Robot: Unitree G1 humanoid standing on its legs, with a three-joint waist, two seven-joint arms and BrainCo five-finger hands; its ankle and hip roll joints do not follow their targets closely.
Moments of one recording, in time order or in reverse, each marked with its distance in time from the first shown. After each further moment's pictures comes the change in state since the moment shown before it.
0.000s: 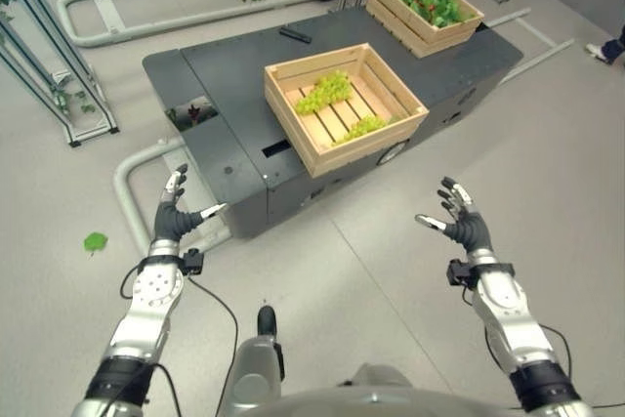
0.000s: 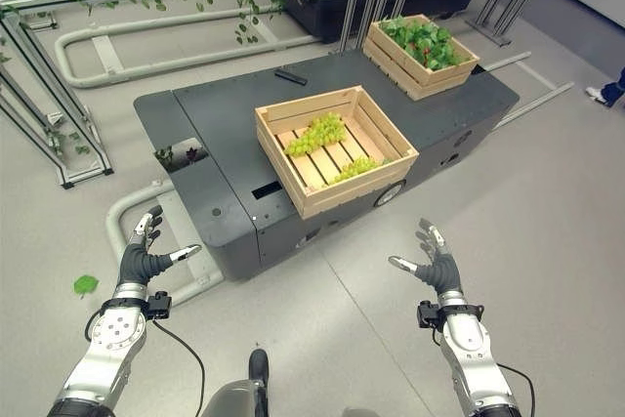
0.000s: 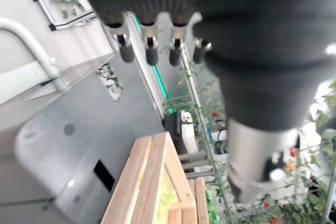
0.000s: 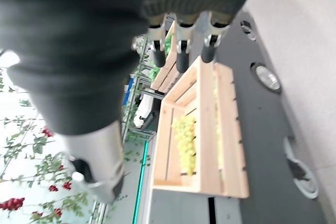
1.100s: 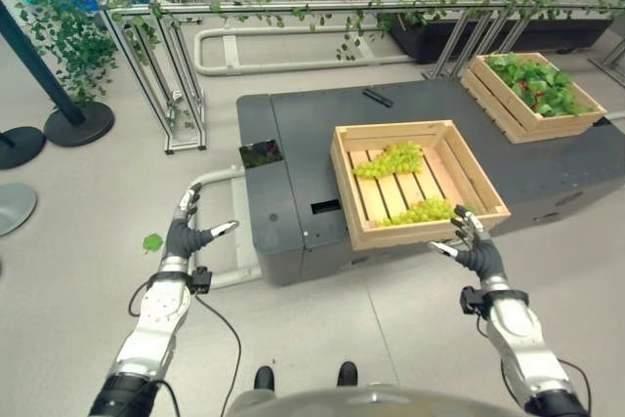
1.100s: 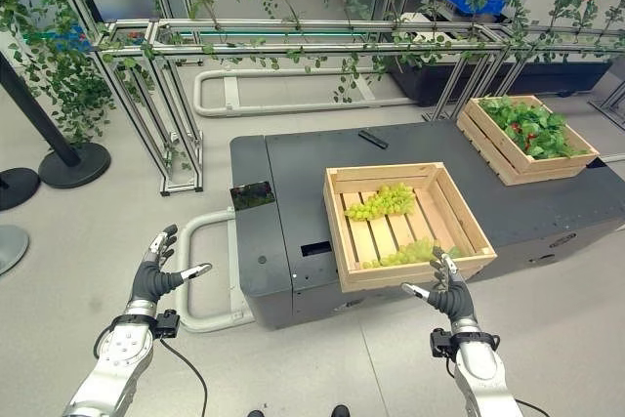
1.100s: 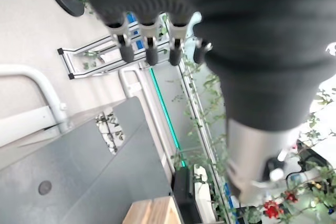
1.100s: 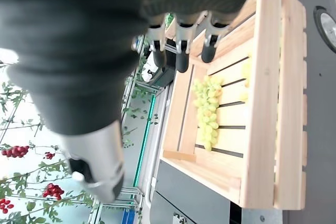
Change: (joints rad) left arm 0.043 -0.043 -0.043 0.016 -0.001 0.002 -0.027; right arm 0.102 -0.025 -0.034 0.037 -0.007 0.009 -0.014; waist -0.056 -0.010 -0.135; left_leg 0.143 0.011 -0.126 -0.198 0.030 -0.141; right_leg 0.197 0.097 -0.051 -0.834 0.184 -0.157
